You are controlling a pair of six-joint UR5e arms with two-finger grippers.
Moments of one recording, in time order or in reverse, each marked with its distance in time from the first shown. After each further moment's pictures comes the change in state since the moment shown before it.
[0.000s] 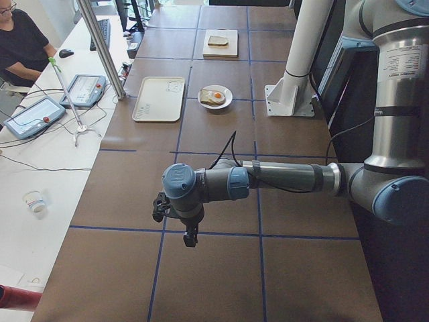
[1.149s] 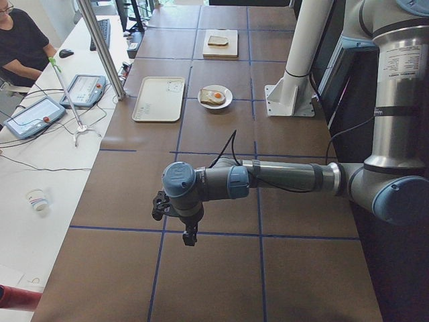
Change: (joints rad) left arm -0.001 -0.001 -0.006 -0.002 0.000 -0.002; right arm -0.012 0.068 -0.026 0.045 0.057 0.084
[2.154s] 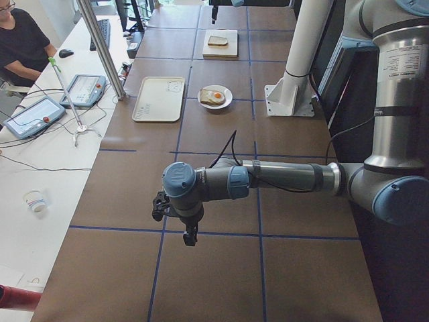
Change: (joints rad) left arm 0.000 0.001 0.000 -0.002 -0.001 -0.018; right arm -0.367 -0.078 -0.015 0.528 -0.072 0.672
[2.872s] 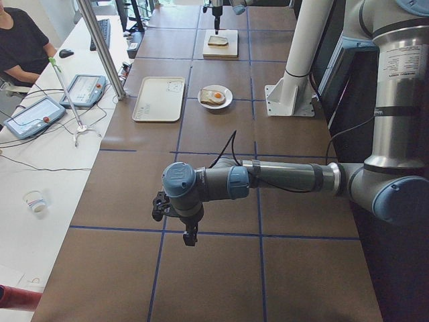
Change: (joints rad) left arm 0.001 -0.001 0.001 0.000 0.000 0.000; right arm -0.100 0.023 -0.056 0.005 -0.019 0.025
